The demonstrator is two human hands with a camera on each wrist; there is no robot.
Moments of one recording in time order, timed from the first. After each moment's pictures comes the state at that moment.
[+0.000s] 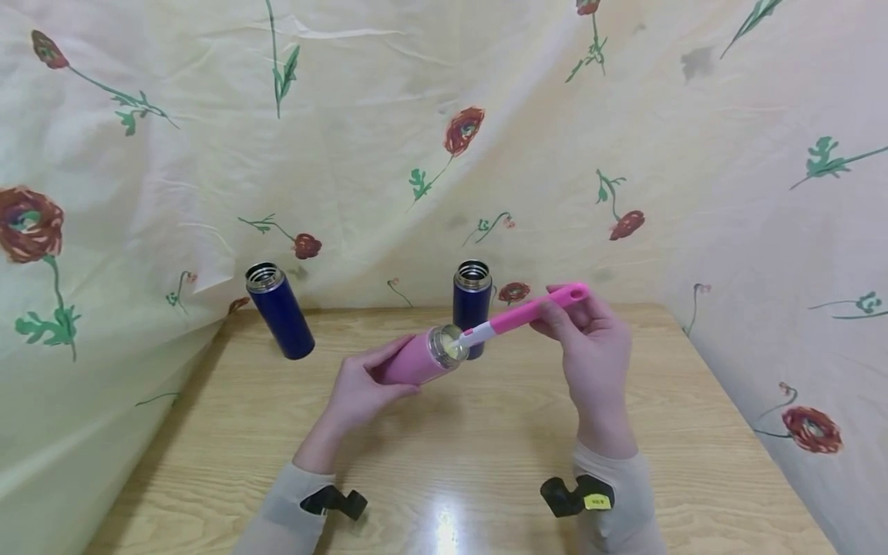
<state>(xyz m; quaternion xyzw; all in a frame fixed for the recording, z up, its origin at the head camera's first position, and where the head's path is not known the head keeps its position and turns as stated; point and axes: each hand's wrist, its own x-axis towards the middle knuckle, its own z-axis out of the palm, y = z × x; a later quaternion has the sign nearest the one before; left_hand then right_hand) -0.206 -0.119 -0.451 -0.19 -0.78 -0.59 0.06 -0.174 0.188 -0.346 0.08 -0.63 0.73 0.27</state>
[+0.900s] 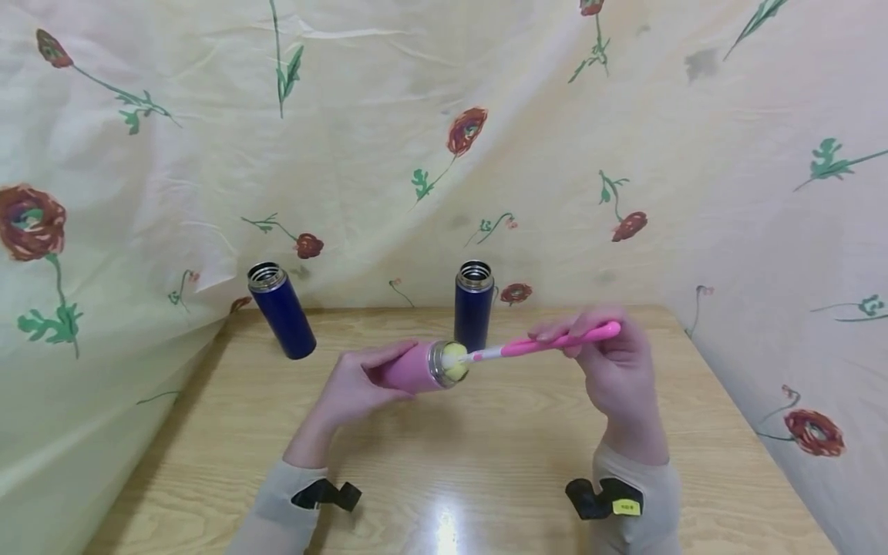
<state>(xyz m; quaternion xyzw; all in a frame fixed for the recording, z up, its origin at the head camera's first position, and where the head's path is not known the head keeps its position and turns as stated) -0.212 -0.134 -0.443 -0.26 -0.79 -0.55 0.04 -0.177 0.213 -0.349 0.49 -0.47 0.70 0.23</state>
